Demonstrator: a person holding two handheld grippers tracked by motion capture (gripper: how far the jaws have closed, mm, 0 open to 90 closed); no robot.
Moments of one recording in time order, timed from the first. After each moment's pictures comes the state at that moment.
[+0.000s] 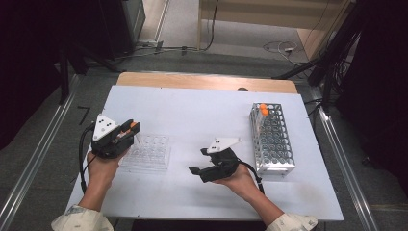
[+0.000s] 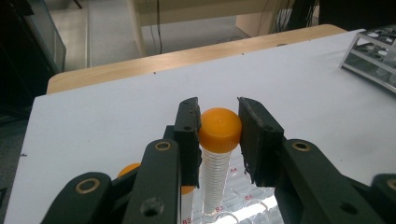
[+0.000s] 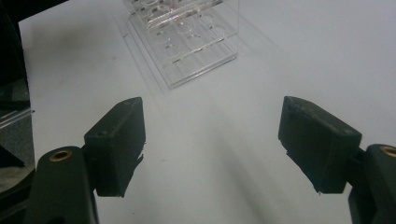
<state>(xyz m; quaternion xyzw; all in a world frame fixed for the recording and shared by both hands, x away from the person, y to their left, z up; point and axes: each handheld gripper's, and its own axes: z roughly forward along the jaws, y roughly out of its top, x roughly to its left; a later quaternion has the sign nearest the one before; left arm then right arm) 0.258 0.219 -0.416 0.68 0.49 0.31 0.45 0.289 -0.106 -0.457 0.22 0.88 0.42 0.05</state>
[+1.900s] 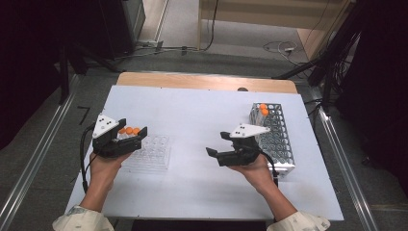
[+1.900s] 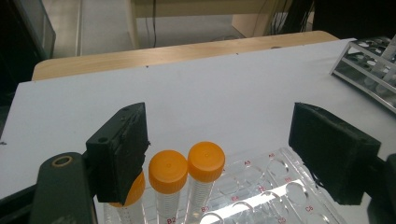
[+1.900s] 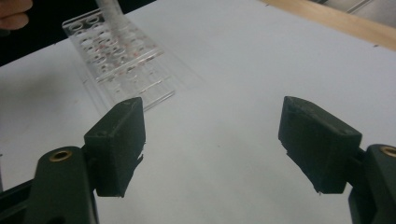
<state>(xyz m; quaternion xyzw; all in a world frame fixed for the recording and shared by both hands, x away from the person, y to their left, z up) 0.260 0.218 -0.414 0.66 0.51 0.28 0.47 0.304 -0.153 -0.415 0.29 0.83 0.46 0.11</state>
